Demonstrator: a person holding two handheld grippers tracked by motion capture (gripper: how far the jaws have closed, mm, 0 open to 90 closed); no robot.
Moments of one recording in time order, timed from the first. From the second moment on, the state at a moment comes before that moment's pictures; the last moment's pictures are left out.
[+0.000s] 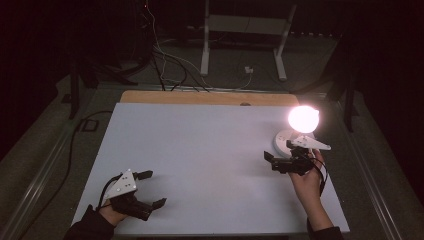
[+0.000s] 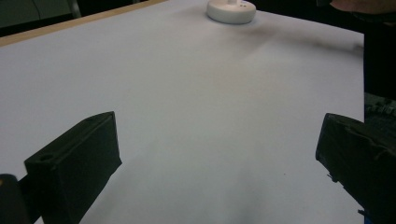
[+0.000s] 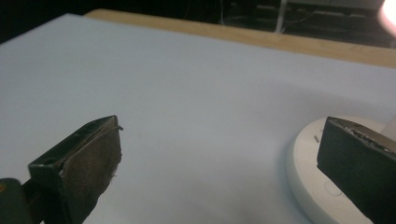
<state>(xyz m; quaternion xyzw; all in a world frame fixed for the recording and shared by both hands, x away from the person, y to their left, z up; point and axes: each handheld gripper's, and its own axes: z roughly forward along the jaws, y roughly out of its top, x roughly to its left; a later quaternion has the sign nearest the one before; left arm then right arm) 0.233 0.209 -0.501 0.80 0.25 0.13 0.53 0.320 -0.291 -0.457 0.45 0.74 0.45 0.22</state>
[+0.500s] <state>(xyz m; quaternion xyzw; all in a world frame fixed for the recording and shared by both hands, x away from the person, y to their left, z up) 0.233 0.209 -0.501 0.80 0.25 0.13 0.53 0.301 -0.290 -0.462 0.43 0.75 0.46 0.20</state>
